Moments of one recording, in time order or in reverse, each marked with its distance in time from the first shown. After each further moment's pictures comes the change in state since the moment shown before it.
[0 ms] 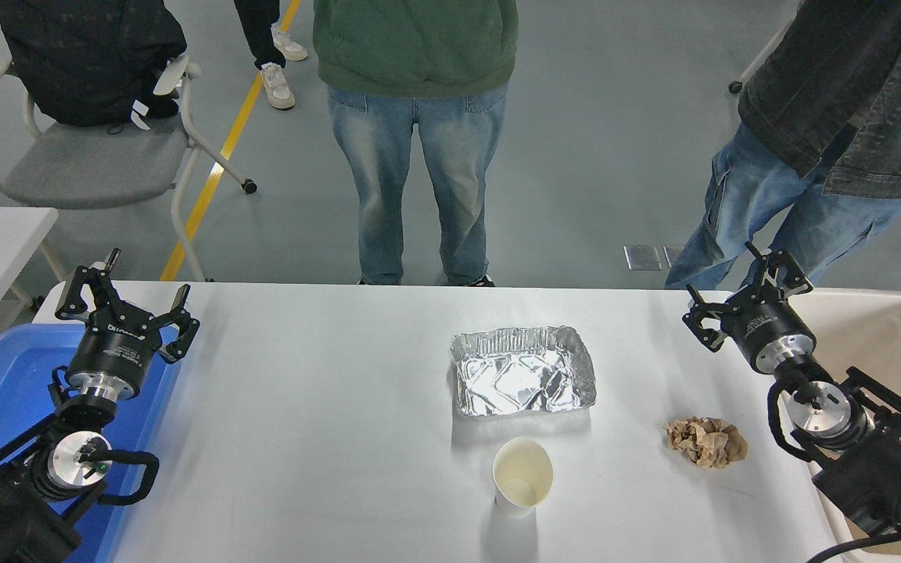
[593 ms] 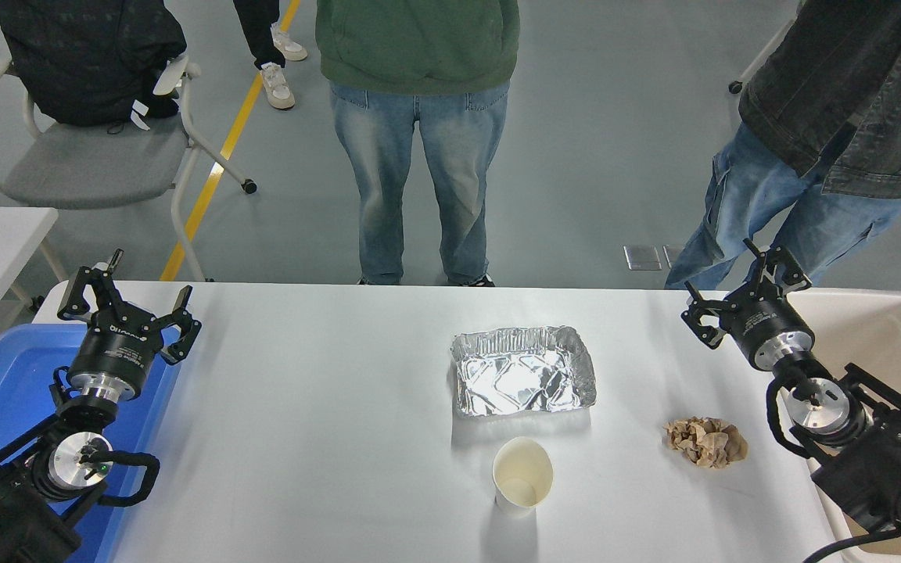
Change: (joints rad) left arm 0.000 0.000 0.007 0.000 0.006 0.000 0.000; right arm 0.008 -0.008 -0.001 0.000 0.000 0.000 -0.001
